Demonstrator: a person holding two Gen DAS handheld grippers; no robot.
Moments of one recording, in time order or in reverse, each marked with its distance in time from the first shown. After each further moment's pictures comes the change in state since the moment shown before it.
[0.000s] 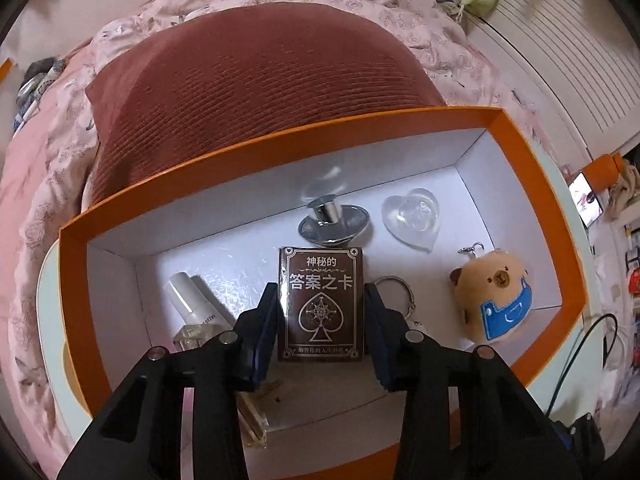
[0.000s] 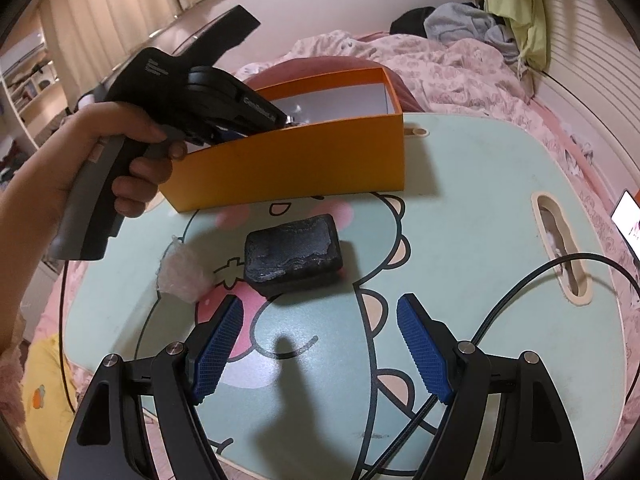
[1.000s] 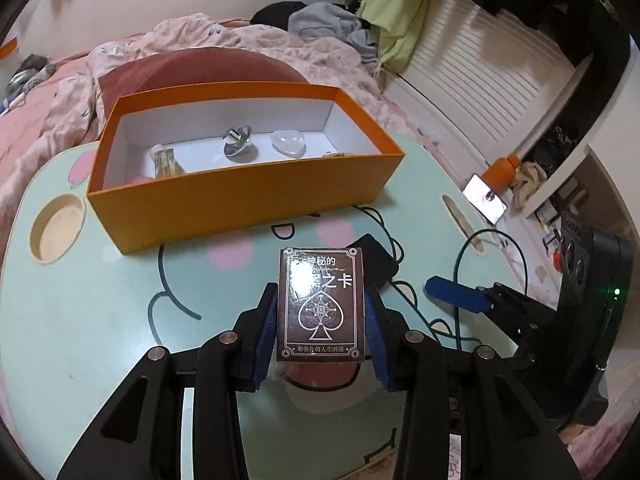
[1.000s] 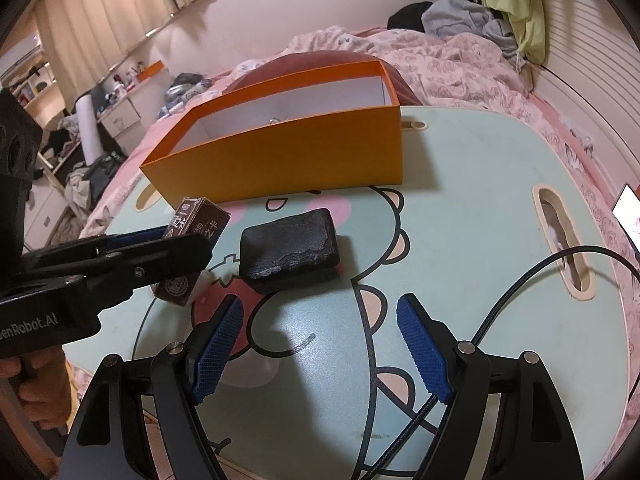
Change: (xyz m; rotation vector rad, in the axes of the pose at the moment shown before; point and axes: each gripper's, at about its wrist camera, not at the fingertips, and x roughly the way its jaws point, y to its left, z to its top) left arm -0.084 -0.026 -0.155 -0.016 -0.279 -0.287; right arm 0.003 -0.005 -0.001 0.010 0.012 0.000
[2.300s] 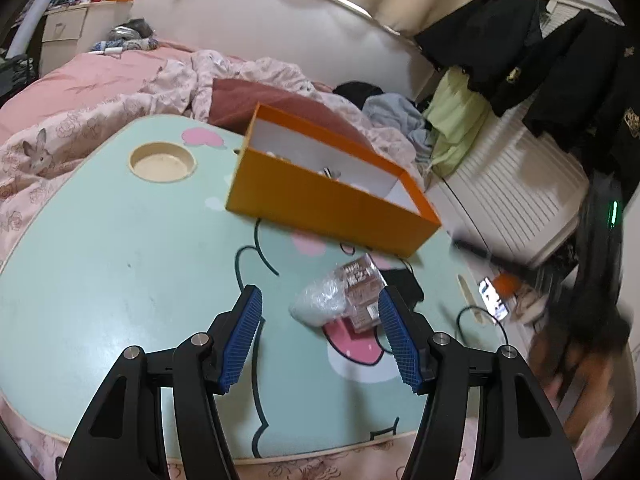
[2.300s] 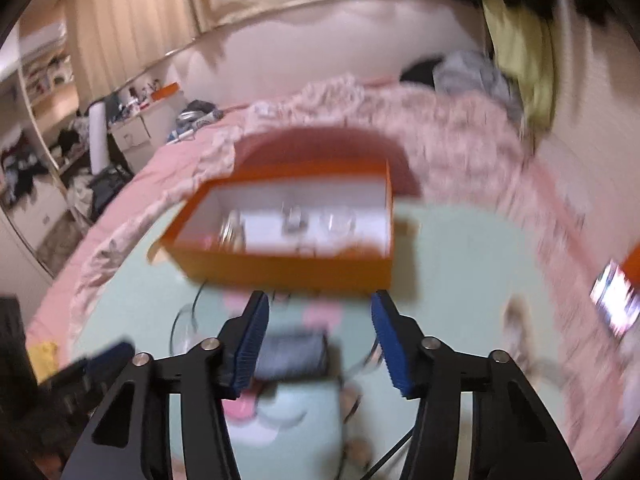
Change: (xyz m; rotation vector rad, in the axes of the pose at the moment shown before) left arm -0.058 0.037 -0.070 -0.316 -0.305 0.045; right arm -0.044 0.014 0.083 -0.149 -0.158 -0.053
